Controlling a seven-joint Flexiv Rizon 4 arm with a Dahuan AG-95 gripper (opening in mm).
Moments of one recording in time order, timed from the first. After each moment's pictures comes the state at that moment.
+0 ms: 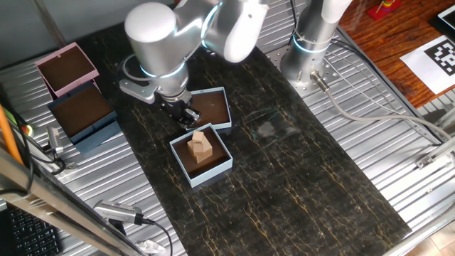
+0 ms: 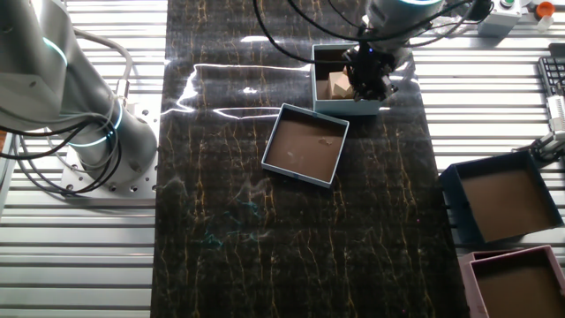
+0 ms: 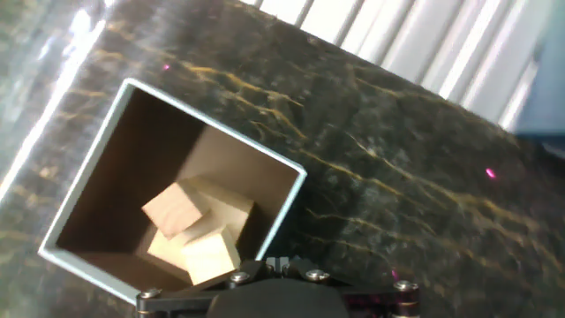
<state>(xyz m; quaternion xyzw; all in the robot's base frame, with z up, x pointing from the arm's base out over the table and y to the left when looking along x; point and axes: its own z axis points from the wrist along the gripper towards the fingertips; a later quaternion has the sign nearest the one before) 0.512 0.076 0.107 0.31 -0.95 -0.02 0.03</state>
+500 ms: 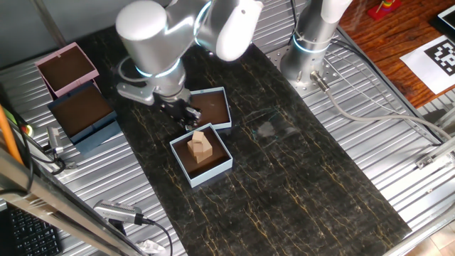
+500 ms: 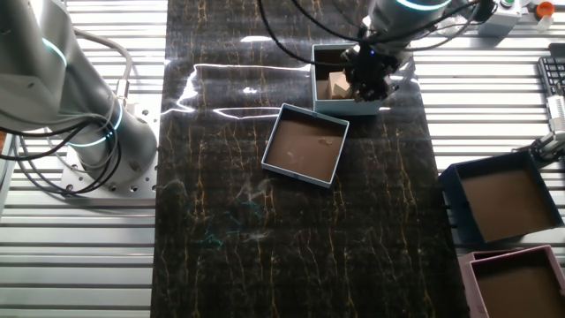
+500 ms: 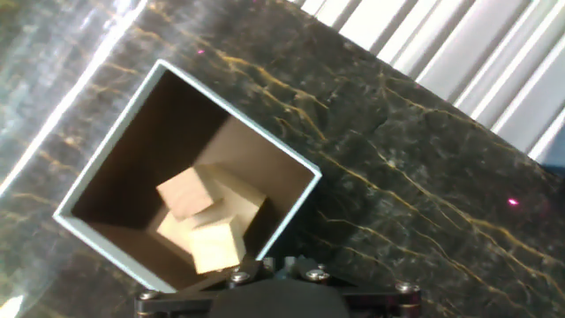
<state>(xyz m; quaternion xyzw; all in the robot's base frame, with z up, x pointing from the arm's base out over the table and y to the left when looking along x) 0.505 0.097 0.121 0.34 -0.94 -0.04 0.05</state>
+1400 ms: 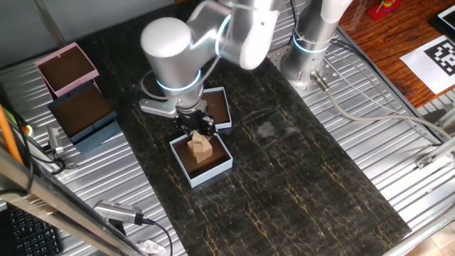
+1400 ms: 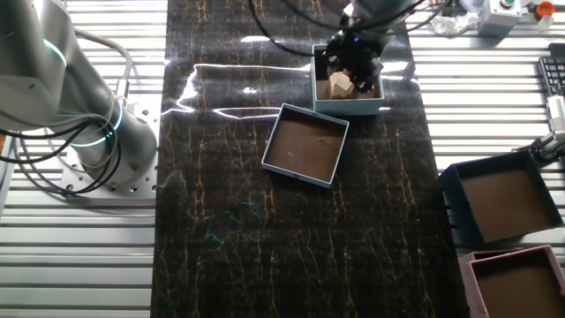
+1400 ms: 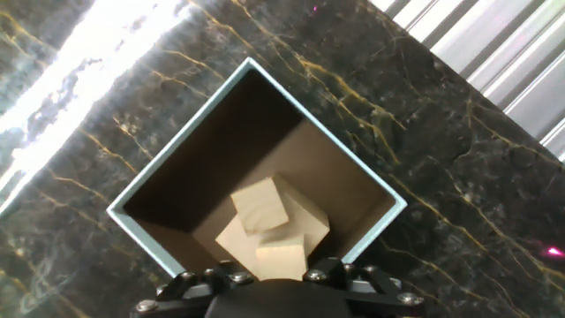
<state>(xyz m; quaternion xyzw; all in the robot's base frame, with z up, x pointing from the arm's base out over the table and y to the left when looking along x) 0.484 0.117 0.082 0.39 -0.92 -0.04 0.02</state>
